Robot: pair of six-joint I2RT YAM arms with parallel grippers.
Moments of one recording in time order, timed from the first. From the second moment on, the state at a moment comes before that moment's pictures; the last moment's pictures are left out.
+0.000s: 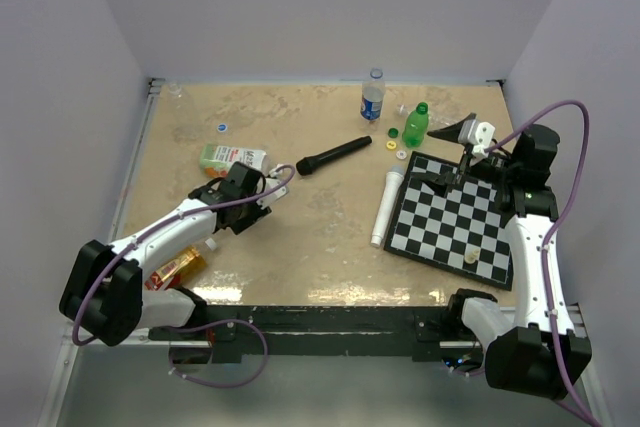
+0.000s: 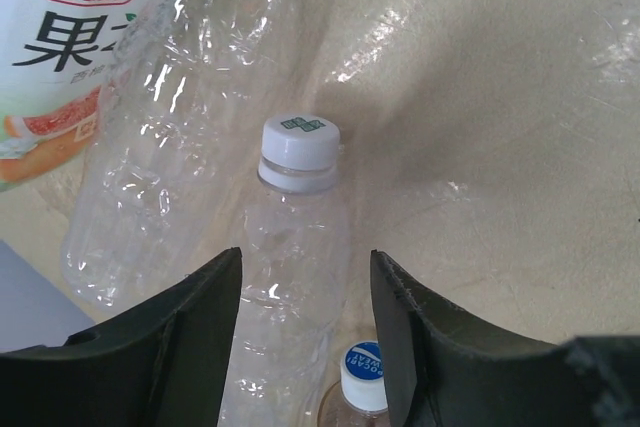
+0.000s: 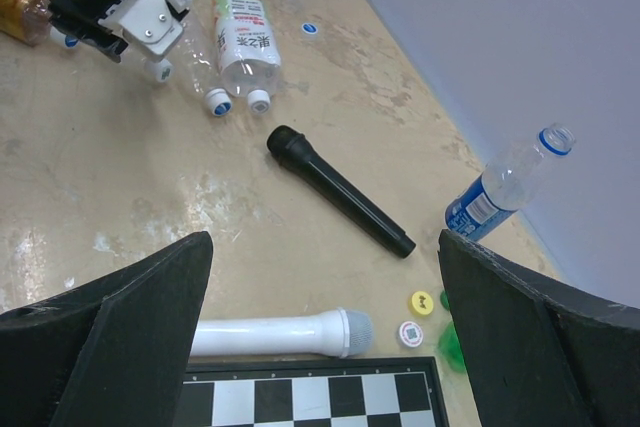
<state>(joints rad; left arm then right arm) -0.50 1.29 0.75 -0.54 -0.23 0.52 -0.20 0.99 0.94 -0.24 -1.28 -0.58</state>
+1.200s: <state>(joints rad) -0.47 1.31 0.68 -0.40 -0.28 0.51 -0.20 0.99 0.94 -0.23 -1.28 -0.56</state>
